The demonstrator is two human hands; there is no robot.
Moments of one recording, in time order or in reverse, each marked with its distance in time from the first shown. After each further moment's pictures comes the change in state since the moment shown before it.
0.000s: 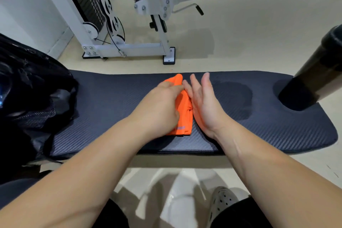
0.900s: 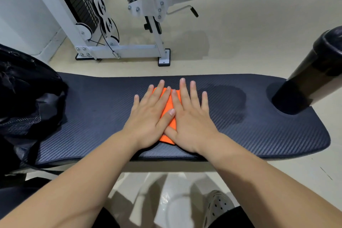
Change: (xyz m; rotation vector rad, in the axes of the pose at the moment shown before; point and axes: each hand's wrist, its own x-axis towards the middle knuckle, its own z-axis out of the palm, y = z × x) left_hand 0.008 -0.055 0.058 -0.019 -0.033 0.014; right_hand -0.017 0.011 -0.002 -1.689 0.050 -0.213
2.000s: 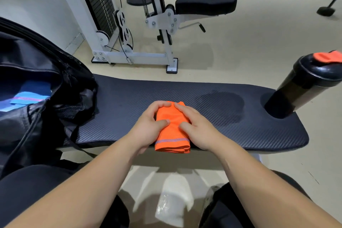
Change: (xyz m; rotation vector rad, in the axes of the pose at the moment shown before) left_hand -0.071 0.022 -0.038 -1.031 0.129 -0.317; right_hand -0.037 -0.024 -0.029 0.737 -0.119 0.007
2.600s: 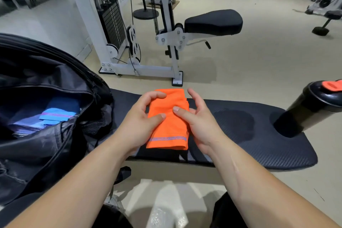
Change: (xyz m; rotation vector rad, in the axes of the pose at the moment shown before) left_hand -0.019 0.074 -0.078 -0.095 0.036 0.229; right_hand 0.030 -0.105 0.009 0.990 0.183 0.106
